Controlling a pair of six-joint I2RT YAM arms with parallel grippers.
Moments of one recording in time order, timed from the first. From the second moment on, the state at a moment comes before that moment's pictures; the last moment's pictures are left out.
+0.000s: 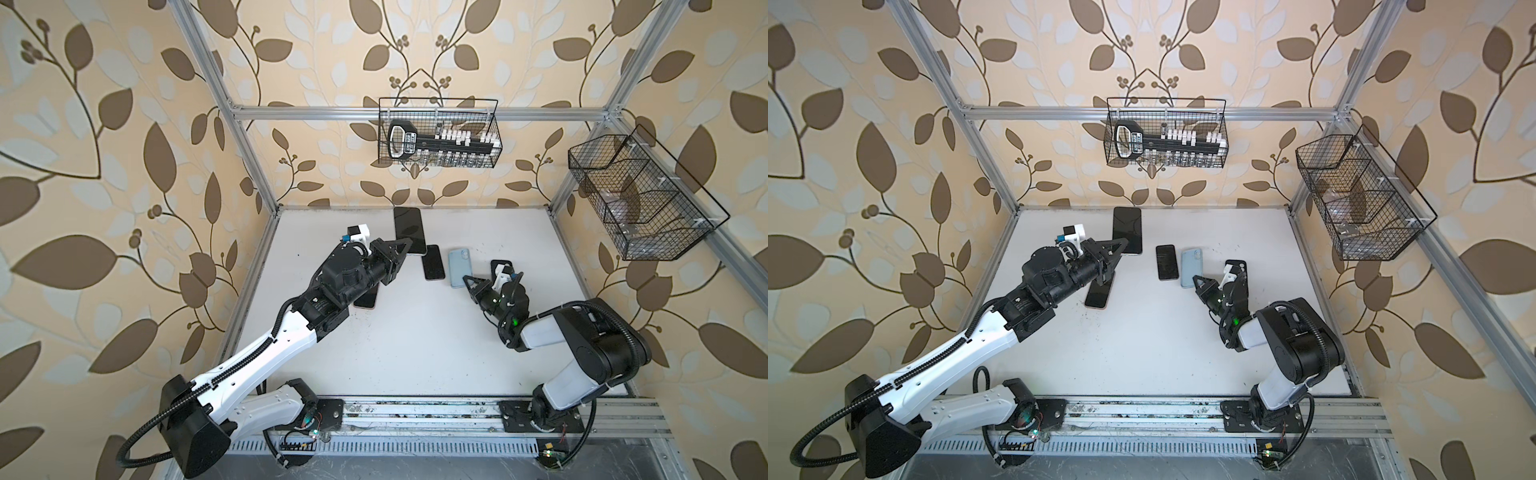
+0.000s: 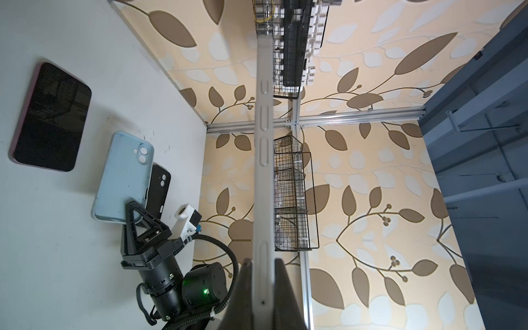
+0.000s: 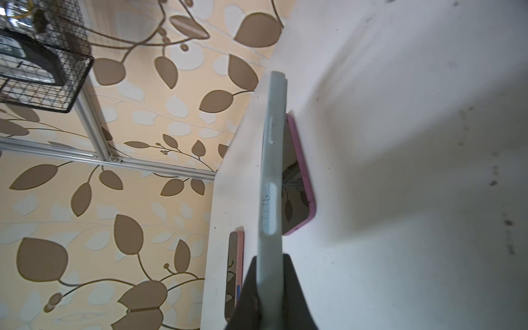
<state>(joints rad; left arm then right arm) -0.66 1.05 0.92 0.10 0.08 -1.45 0.24 1.63 0.34 0.97 -0.19 1.11</state>
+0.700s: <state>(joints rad) -0.52 1.04 0.80 0.07 0.21 -1.41 0.18 1.68 0.41 0.74 -0.20 1.00</state>
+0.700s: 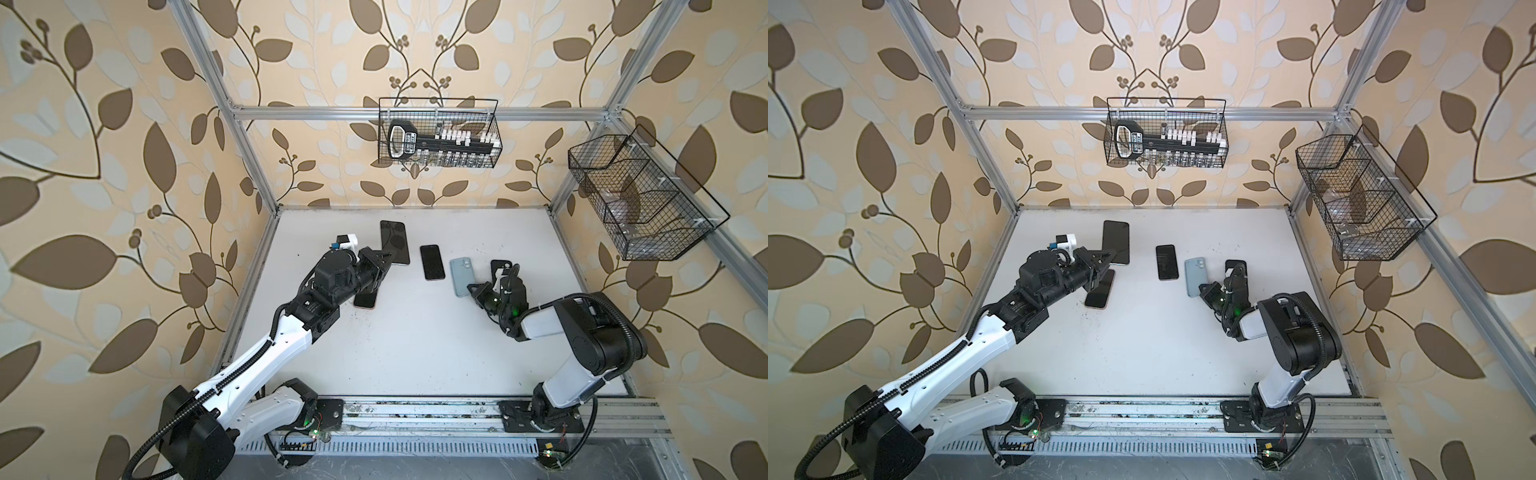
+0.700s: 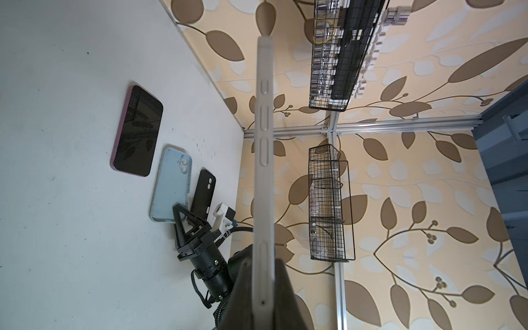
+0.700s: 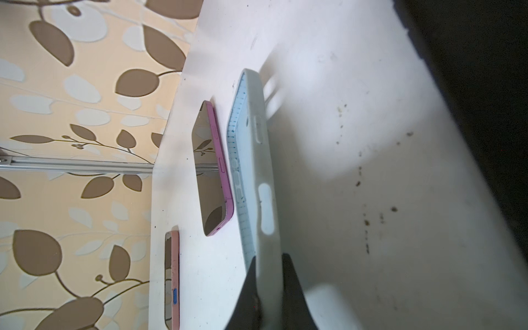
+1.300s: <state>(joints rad) -0.48 1.08 0.78 0.07 0.23 -1.38 0.14 1.66 0.41 0.67 -0.14 0.98</state>
